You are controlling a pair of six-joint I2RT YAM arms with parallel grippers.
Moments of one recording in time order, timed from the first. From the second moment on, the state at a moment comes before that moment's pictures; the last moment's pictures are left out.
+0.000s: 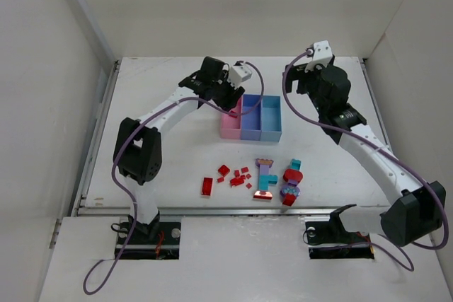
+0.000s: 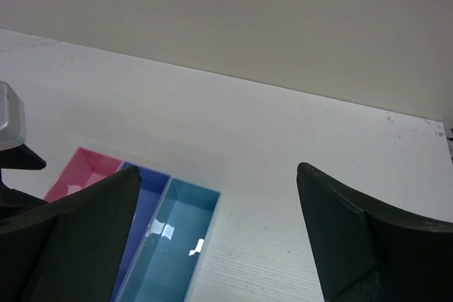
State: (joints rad) left arm -0.50 1.88 1.58 -0.45 0.27 0.37; right arm 0.38 1.27 1.12 0.07 0.18 -0.05
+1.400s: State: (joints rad) left arm -0.80 1.64 0.96 -0.49 0.23 0.55; right arm 0.62 0.95 0.94 -0.13 0.25 0.10
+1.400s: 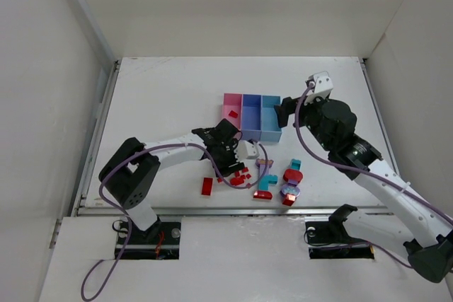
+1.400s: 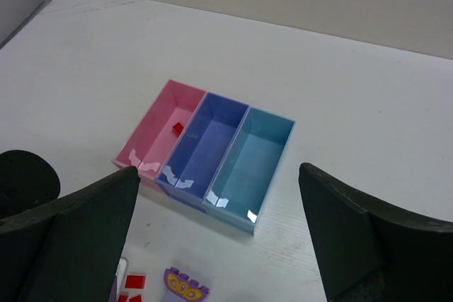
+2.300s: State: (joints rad) left arm -0.63 1.66 1.47 -0.59 0.25 0.42; right arm 0.62 1.01 0.95 -0.16 0.28 0.09
